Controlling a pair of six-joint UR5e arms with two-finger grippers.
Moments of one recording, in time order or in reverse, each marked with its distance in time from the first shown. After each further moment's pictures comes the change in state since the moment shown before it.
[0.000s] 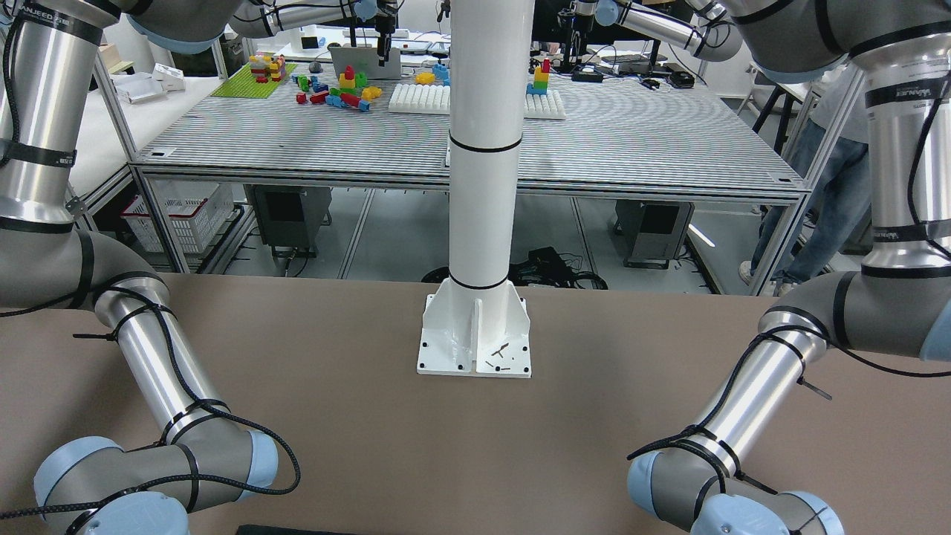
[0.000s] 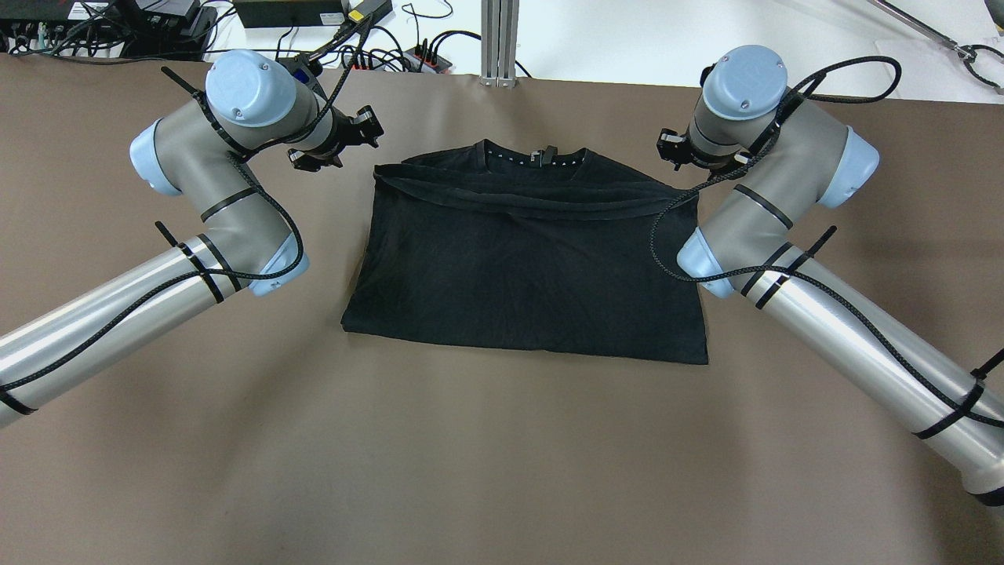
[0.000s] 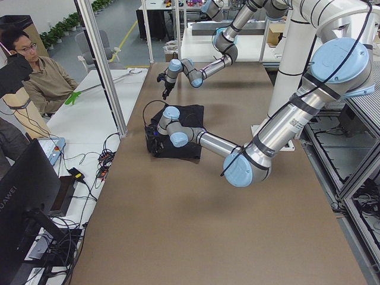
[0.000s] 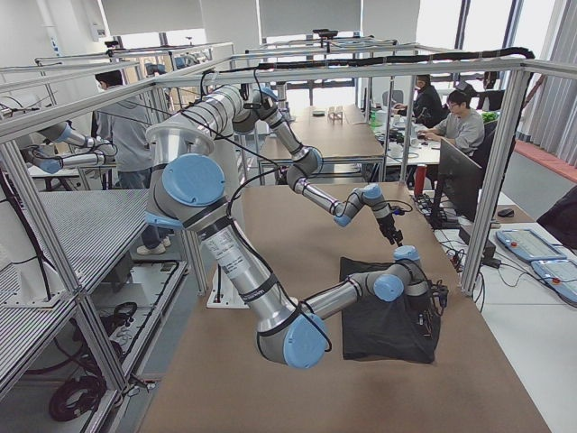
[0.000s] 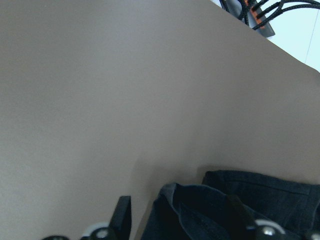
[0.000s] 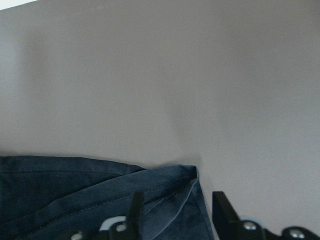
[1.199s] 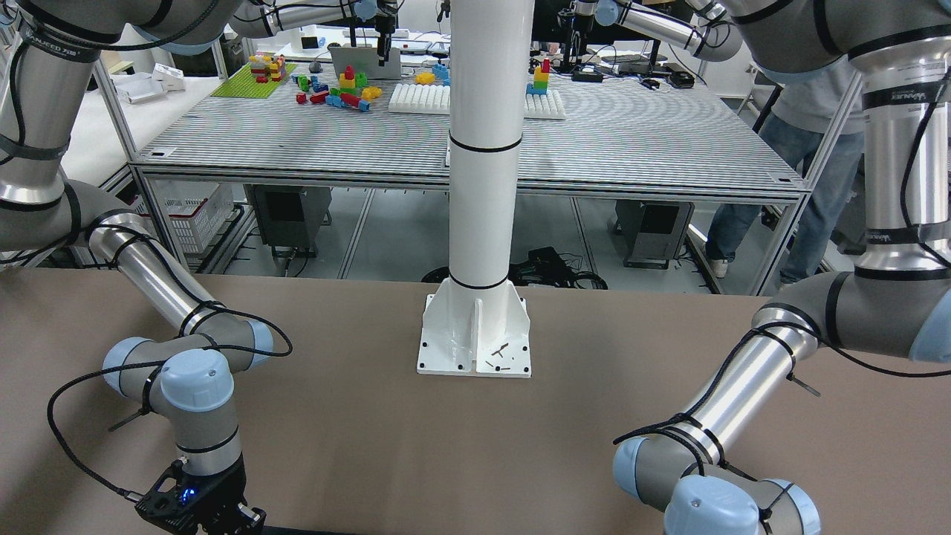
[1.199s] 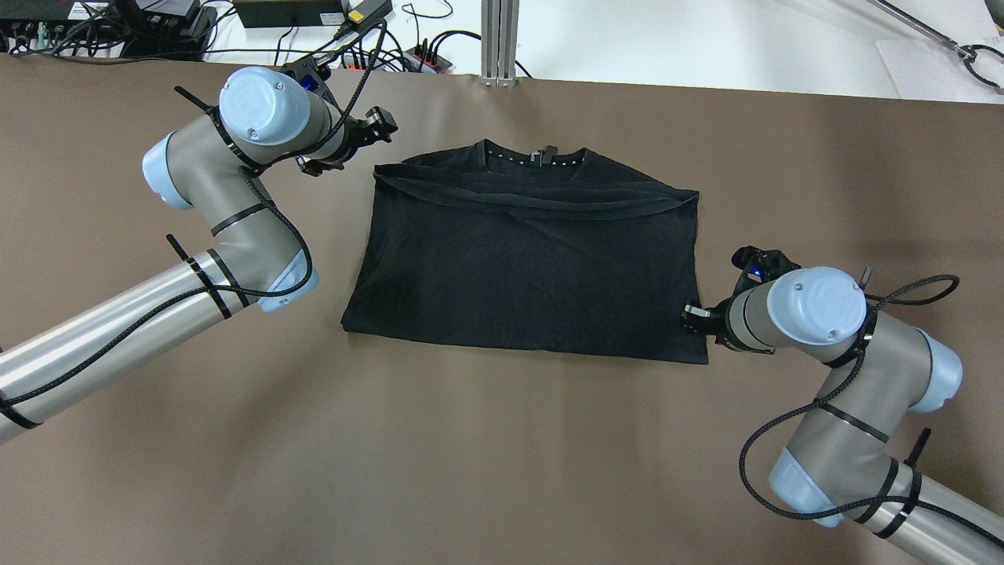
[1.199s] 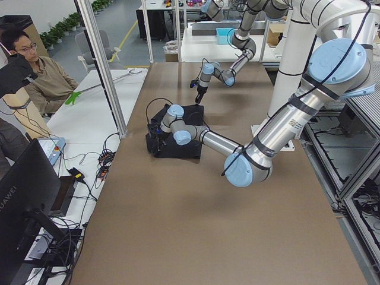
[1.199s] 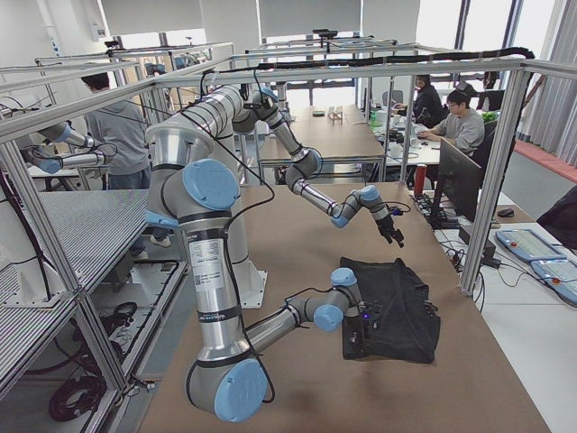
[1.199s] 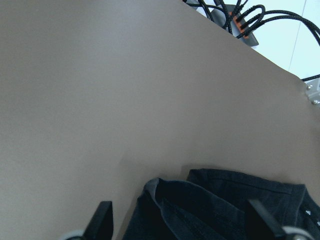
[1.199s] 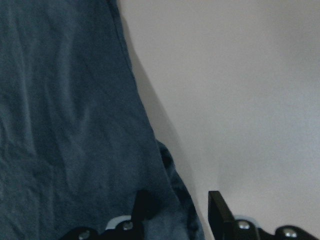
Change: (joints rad) left arm 0.032 0.006 -0.040 0.005 0.089 -0.030; right arm -0.256 -0.499 0.485 0.144 -0.001 0.250
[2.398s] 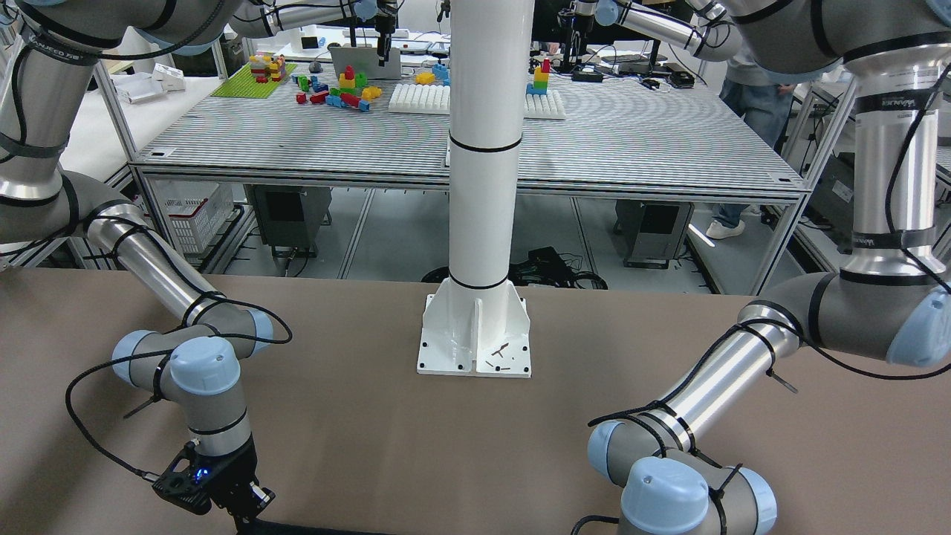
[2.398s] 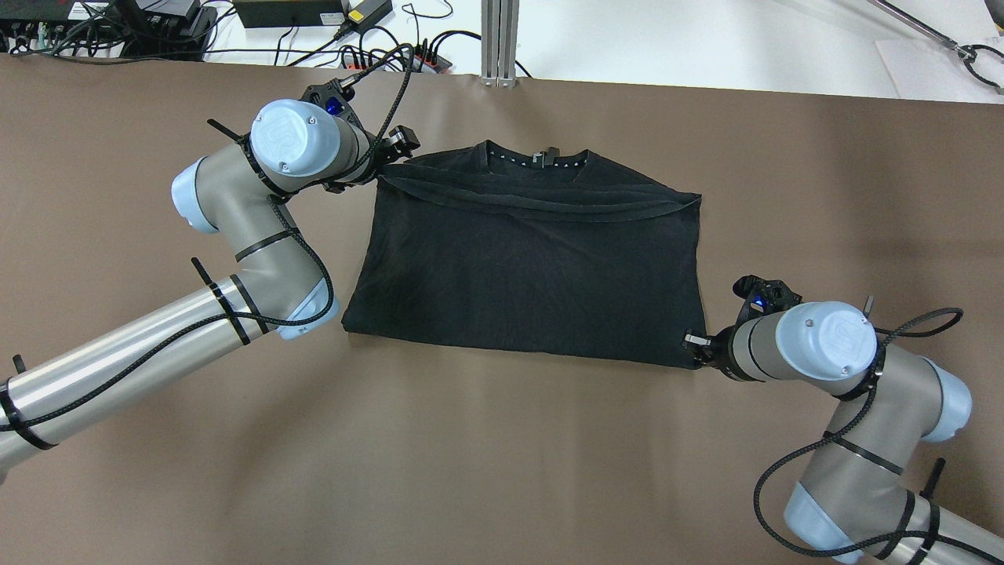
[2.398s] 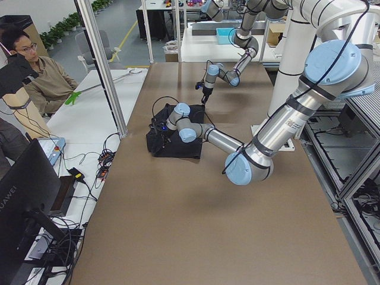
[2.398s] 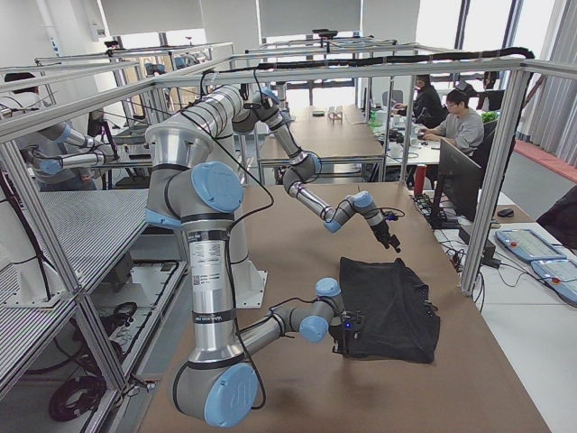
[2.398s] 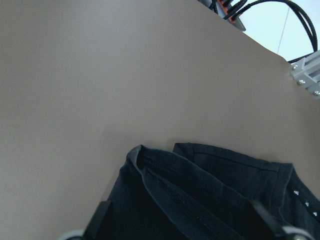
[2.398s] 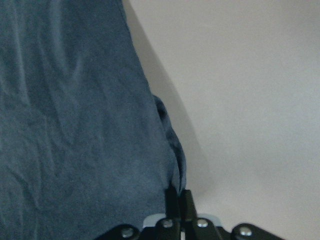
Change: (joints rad) left arm 0.059 -0.009 -0.019 0.005 0.072 -0.038; right arm -0.054 -0.064 0.041 0.062 0.003 0.059
